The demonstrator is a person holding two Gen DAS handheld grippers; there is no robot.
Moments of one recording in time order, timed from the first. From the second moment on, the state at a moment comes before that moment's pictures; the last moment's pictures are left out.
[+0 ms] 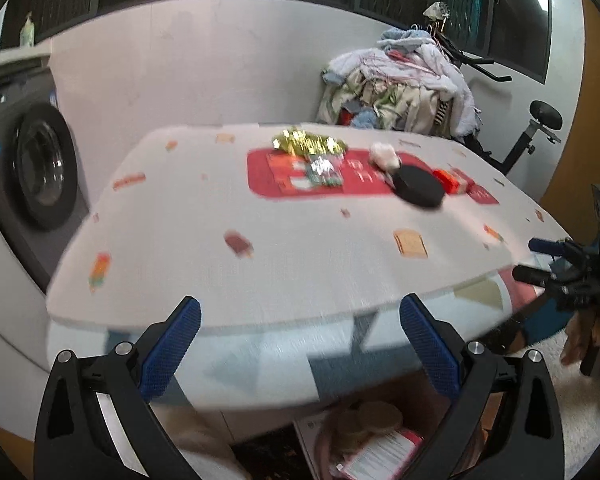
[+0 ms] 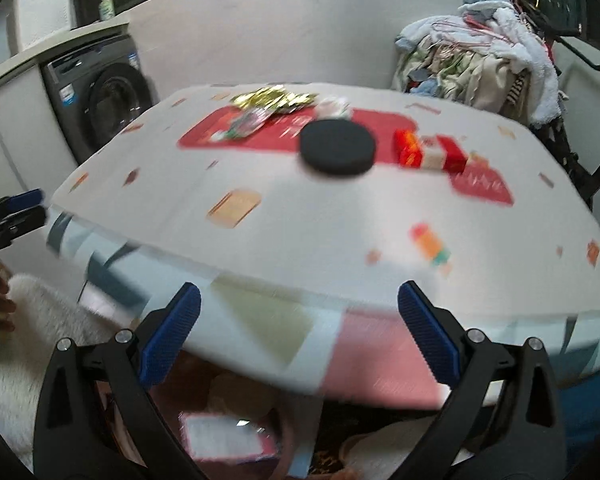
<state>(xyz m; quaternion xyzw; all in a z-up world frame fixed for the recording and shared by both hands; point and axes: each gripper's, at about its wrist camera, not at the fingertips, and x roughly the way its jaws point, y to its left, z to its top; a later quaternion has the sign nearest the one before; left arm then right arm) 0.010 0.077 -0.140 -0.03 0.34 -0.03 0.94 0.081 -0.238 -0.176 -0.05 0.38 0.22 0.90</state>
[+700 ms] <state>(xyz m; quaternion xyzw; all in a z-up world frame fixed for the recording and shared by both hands) 0.127 0.096 -0.134 -0.06 0.36 -0.04 0.93 0.298 -0.171 -0.207 -0.05 0.49 0.16 0.86</state>
